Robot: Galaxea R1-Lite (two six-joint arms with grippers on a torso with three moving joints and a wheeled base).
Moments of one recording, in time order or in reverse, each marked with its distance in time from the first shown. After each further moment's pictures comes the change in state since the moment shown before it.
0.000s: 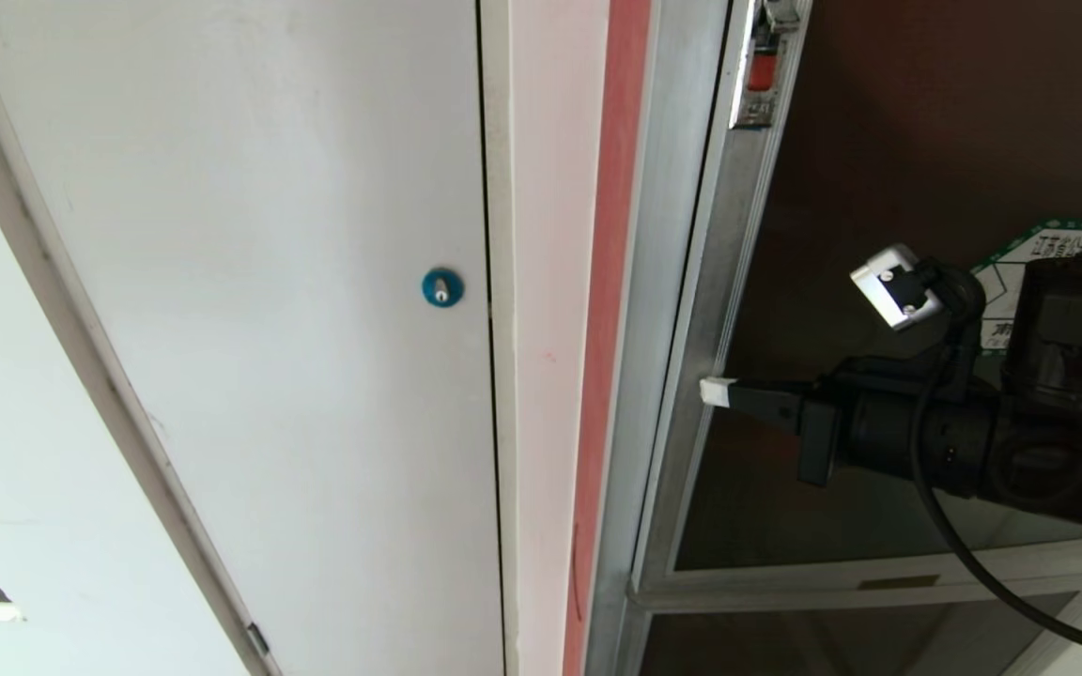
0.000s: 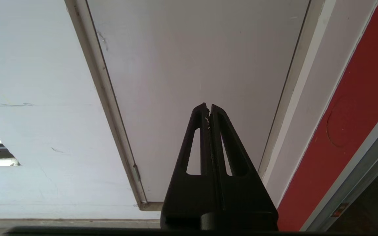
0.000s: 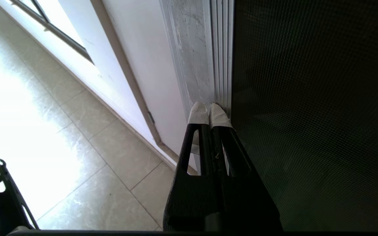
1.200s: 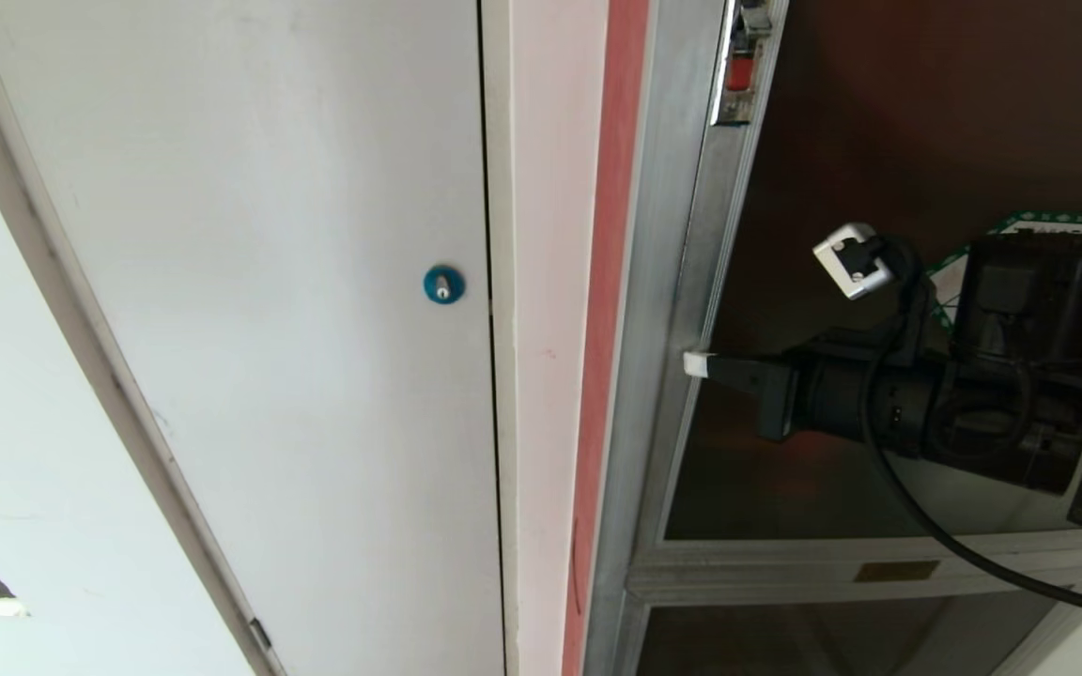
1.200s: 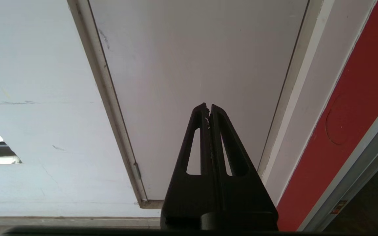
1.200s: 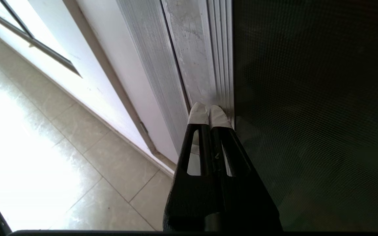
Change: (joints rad) left arm 0.000 0.000 0.000 0.000 0.000 0.000; right arm 0.006 0.065 -0.083 -0.019 -0.074 0.053
